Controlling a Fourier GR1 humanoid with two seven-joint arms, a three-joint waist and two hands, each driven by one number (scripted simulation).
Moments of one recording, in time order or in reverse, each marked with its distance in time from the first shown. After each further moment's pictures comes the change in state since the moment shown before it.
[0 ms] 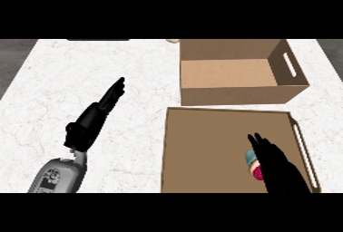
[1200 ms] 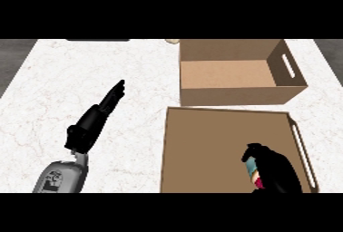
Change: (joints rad) left arm 0.022 -0.064 0.065 0.007 -0.070 -0.072 -0.019; right arm -0.050 0.041 -0.060 0.222 0.106 -0.042 -0.144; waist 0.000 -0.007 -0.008
